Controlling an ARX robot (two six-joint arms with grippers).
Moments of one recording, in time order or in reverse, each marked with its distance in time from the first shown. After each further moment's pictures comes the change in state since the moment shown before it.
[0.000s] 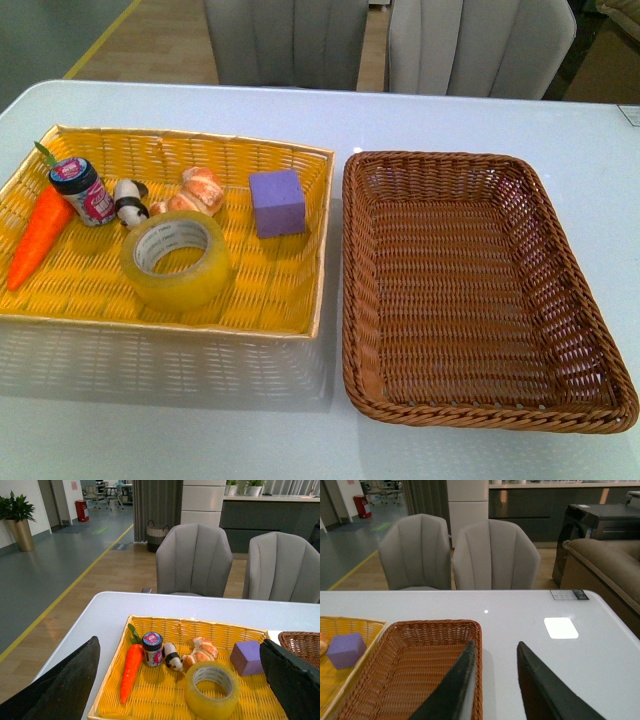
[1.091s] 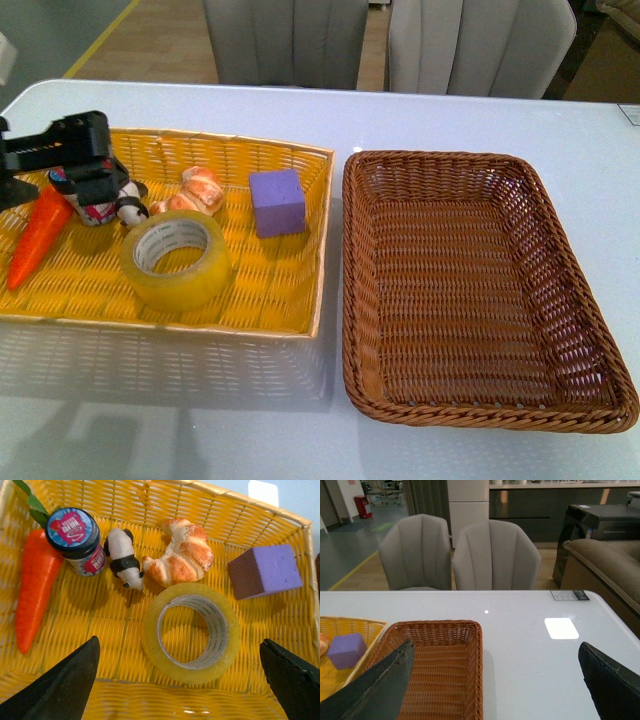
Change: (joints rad) left arm -0.068 1.836 0.734 0.371 0.104 -0.205; right arm 0.001 -0.001 0.000 0.000 0.000 0.000
